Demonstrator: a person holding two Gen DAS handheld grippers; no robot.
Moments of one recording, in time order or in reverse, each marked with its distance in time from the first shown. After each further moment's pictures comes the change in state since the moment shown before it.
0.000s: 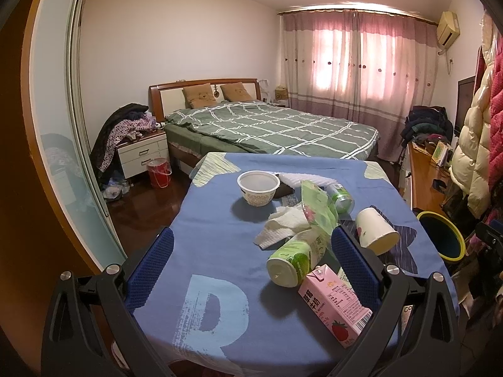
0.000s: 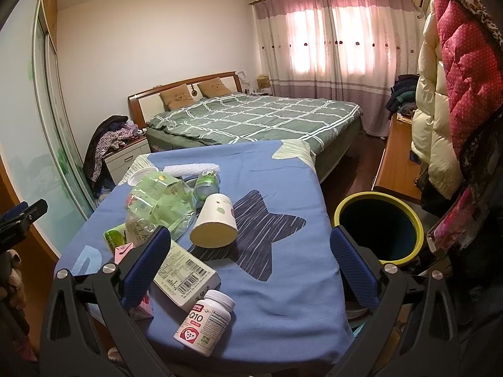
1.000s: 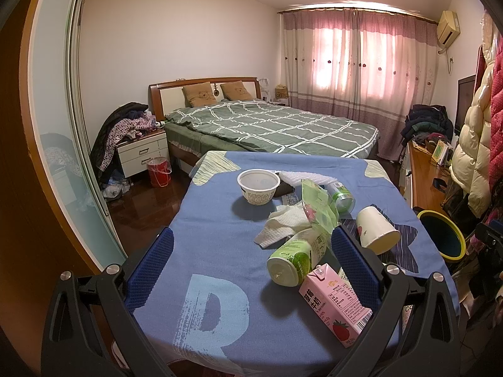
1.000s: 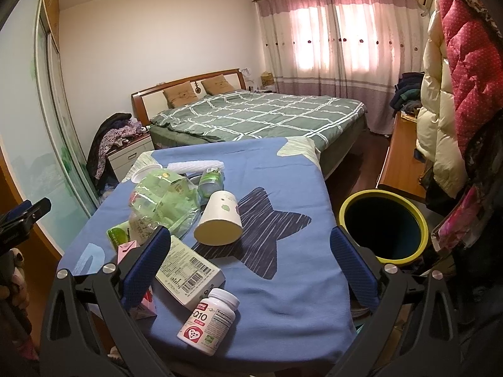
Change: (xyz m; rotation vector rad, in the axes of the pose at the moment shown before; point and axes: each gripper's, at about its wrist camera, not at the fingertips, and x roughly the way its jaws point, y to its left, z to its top) left arm 0.000 0.000 0.000 0.000 0.001 0.001; right arm 0.004 0.007 -0.002 -0.001 0.014 0.020
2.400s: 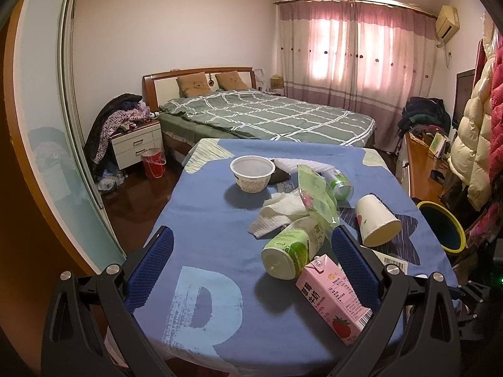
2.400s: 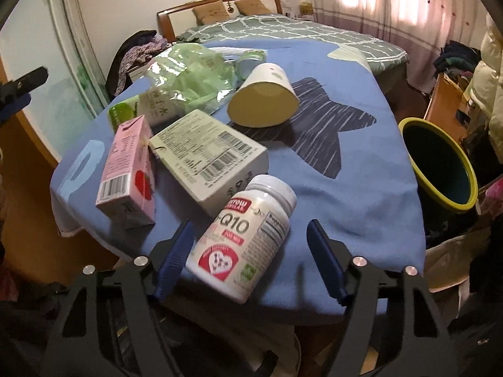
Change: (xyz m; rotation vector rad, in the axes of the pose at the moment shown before) left arm 0.025 -0.003 -0.009 0.004 0.058 -0.023; right arm 0.078 0.027 -0.084 -0.106 0.372 0.102
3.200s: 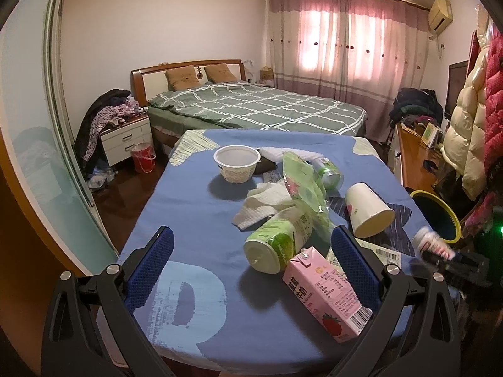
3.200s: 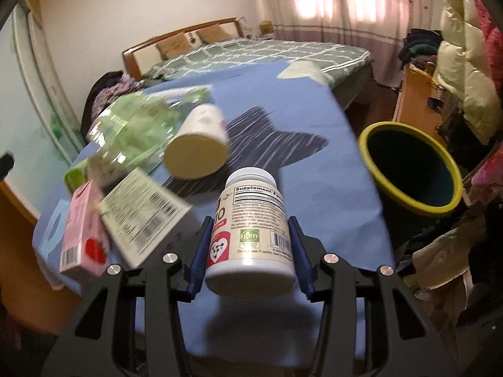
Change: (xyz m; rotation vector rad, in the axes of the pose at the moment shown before) left arm 0.017 -0.017 -0.007 0.028 0.039 -0.047; right arm 0.000 -0.061 0.028 0.164 -0.145 -0.094
